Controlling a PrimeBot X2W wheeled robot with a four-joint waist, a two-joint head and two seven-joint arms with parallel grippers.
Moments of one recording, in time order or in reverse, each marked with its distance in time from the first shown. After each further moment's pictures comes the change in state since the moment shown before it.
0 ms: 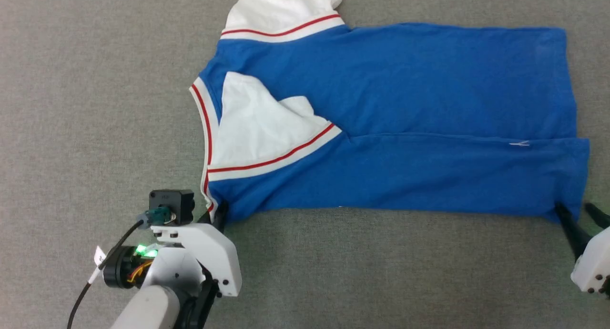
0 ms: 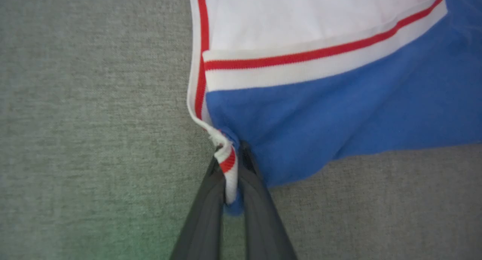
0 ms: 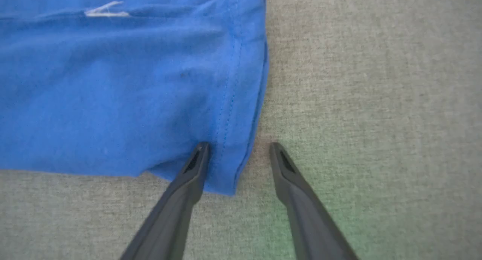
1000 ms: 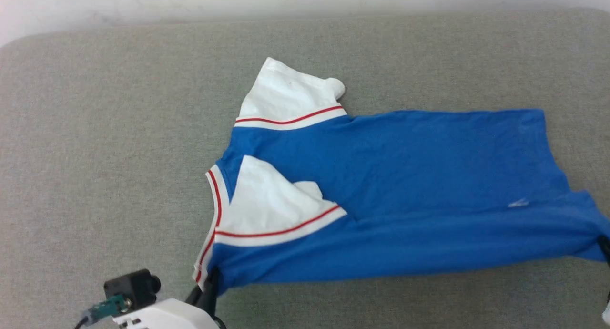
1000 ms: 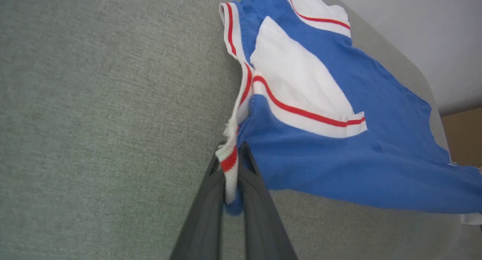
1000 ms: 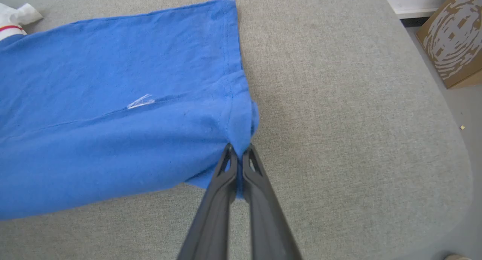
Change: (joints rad) left arm 0.373 -0.071 0.132 -0.310 -0.193 0.086 -0.094; right arm 0.175 0.061 -0.170 -0.267 0.034 0.002 0.151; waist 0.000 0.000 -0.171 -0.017
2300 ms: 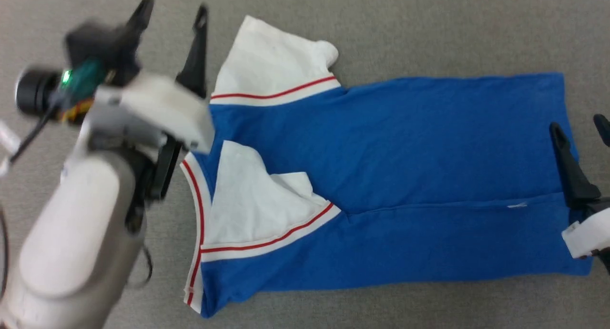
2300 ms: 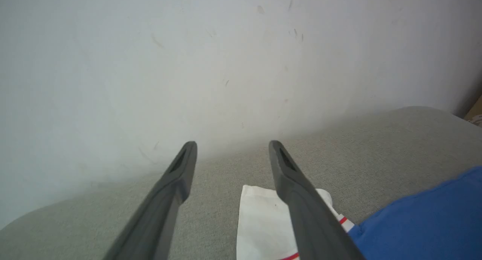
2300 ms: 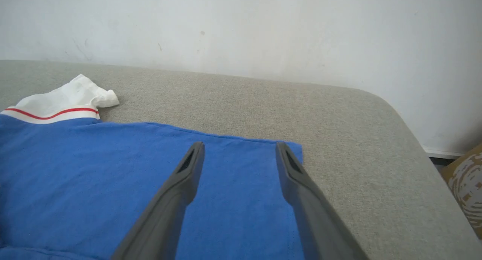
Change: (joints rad) left arm -0.799 0.147 -0.082 0.174 0.307 -0.143 -0.011; right arm -0.219 -0.042 0.220 -0.057 -0.102 0.000 -0.365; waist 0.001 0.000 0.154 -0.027
